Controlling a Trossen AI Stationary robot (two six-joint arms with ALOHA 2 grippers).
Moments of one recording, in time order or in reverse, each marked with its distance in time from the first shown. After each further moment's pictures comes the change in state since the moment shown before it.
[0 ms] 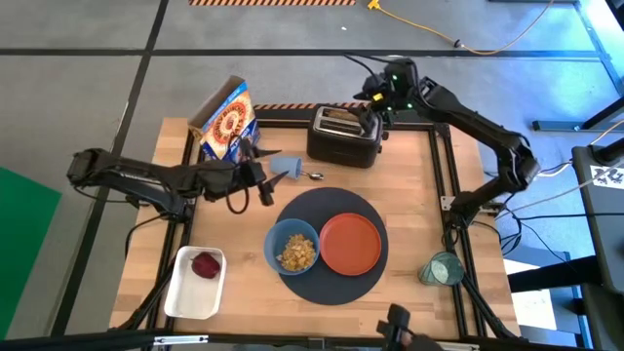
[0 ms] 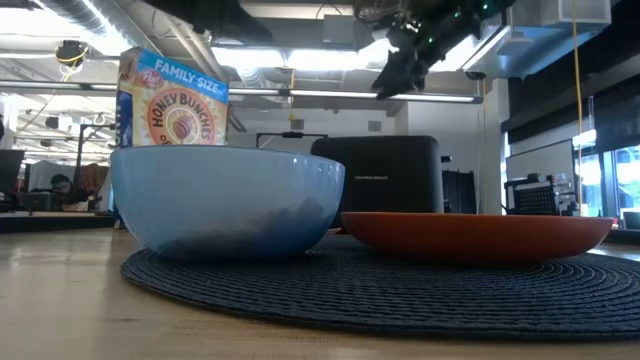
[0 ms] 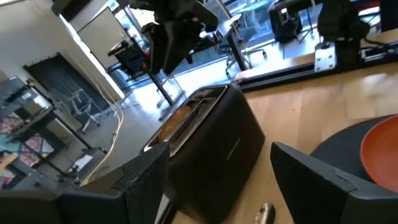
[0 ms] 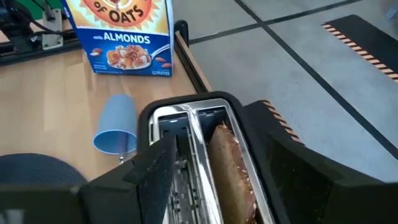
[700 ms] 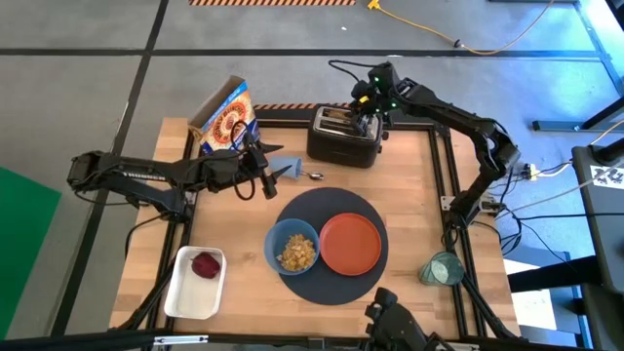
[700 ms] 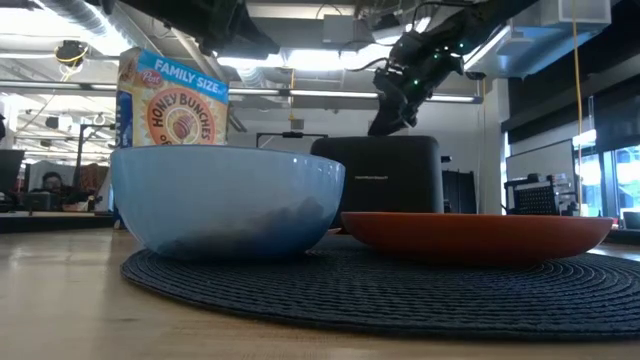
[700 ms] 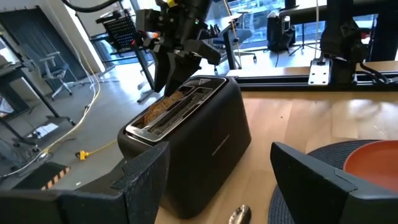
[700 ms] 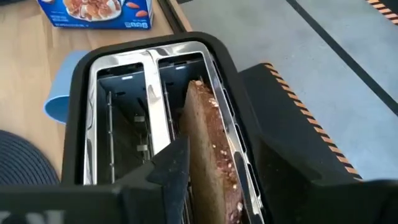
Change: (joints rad) left arm 0.115 0.016 0.000 -0.015 0.146 -0.216; right arm -0.048 0.178 0.001 0.010 0.002 -0.056
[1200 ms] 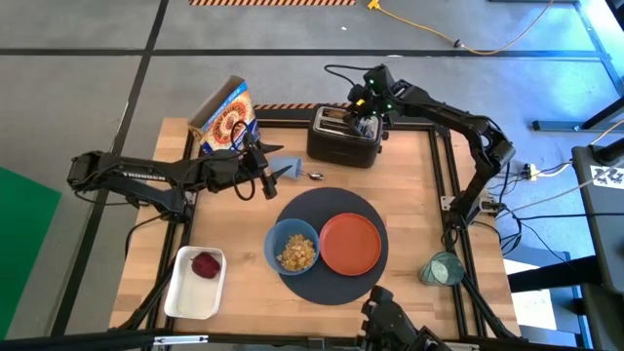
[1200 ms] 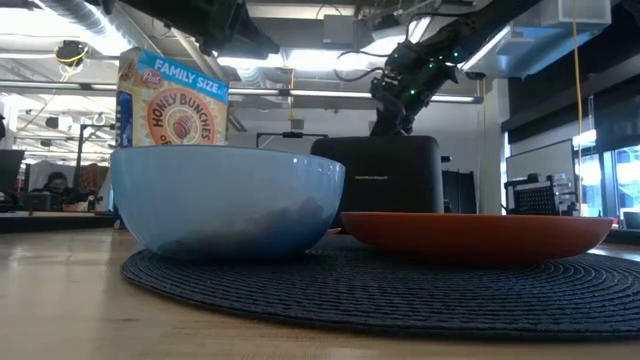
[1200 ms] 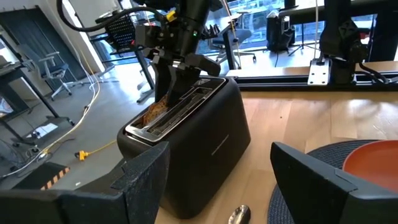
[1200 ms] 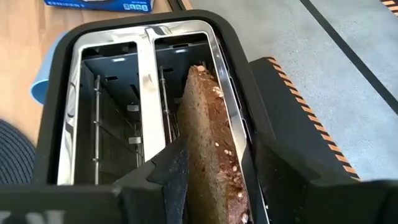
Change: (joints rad) left arm 0.000 0.000 0.000 0.000 0.000 0.000; right arm -0.001 0.051 0.001 0.002 0.011 -0.054
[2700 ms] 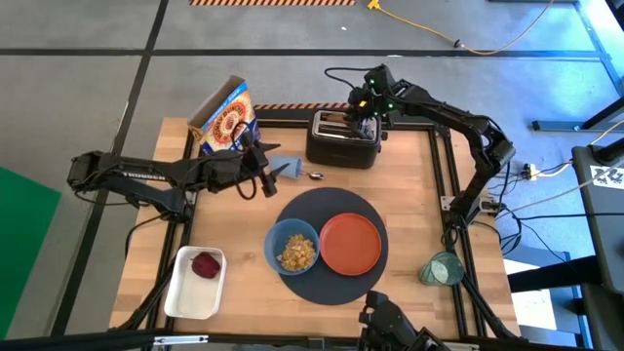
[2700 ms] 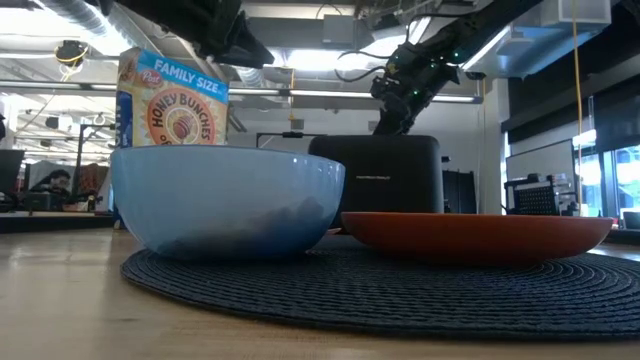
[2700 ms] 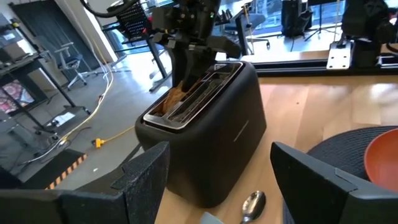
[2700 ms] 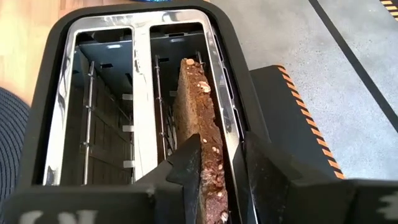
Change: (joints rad) left arm 0.010 0.000 0.000 -0.053 -0.055 0.003; right arm 0.001 0.000 0.000 -0.040 -0.065 -0.122
